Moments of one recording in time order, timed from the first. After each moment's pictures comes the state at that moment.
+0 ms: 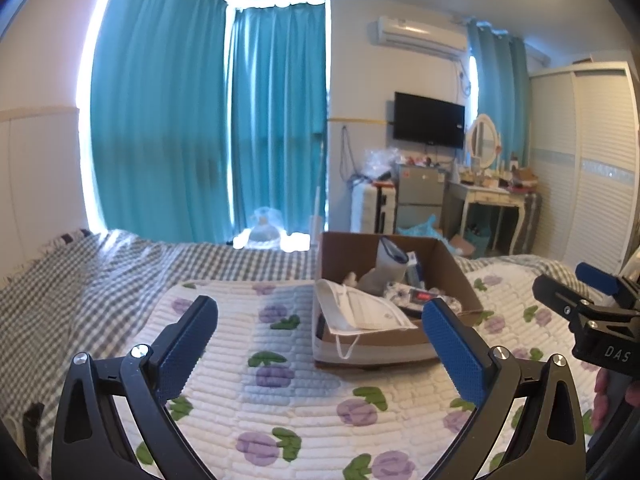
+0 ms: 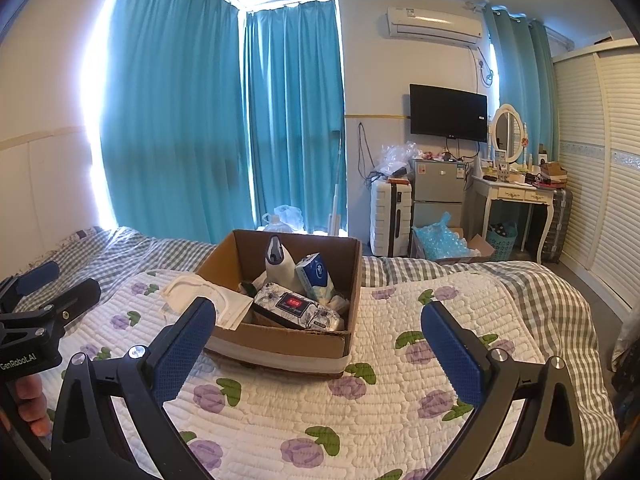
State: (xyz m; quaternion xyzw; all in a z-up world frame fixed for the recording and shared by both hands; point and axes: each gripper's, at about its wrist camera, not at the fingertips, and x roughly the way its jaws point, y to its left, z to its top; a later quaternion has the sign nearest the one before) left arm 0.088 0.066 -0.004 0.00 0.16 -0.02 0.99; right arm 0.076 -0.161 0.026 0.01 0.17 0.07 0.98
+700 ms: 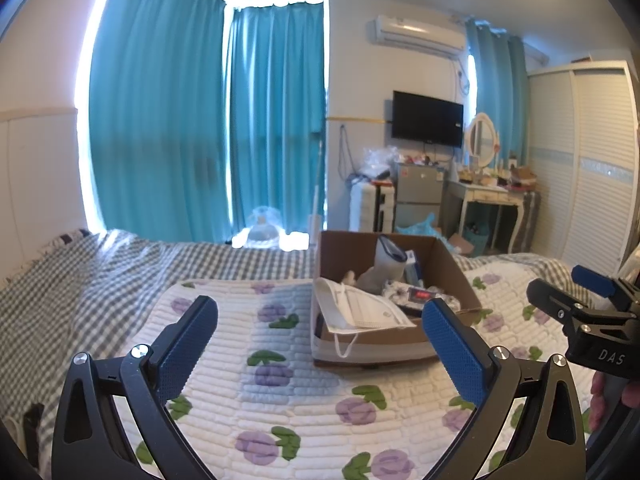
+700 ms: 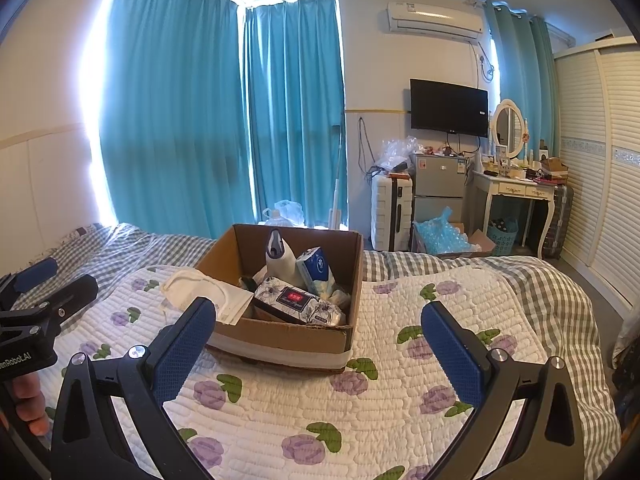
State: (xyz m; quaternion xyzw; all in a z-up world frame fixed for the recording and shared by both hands) left arm 0.088 0.065 -0.004 0.00 0.16 -0.02 0.99; right arm 0.076 -0.161 0.021 0.01 0.18 0.07 0.98
